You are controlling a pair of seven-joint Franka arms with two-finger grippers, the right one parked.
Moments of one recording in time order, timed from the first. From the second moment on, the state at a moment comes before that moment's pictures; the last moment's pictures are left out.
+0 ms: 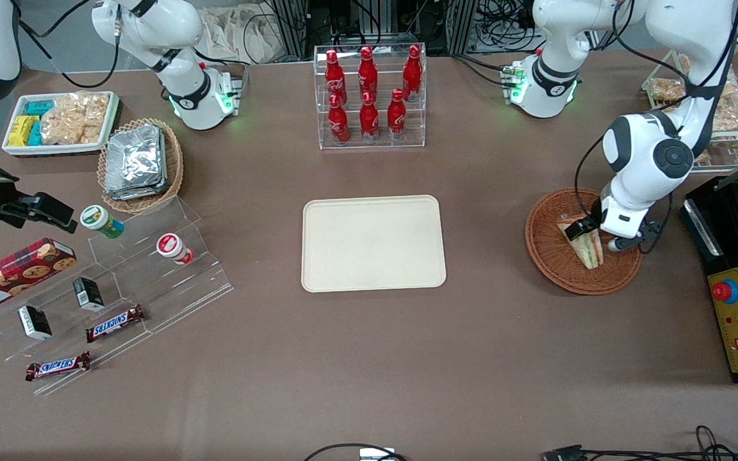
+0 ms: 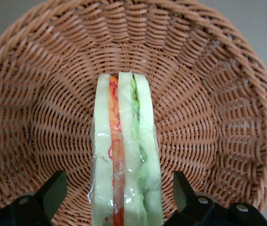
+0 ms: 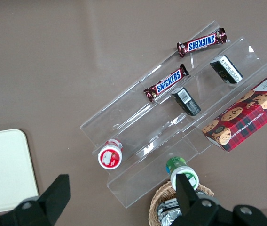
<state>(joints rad) 0.00 0.12 0.02 -2.50 -0.01 2.62 -0.37</state>
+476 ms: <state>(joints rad) 0.00 0.13 0.02 -2.50 -0.01 2.63 -0.37</state>
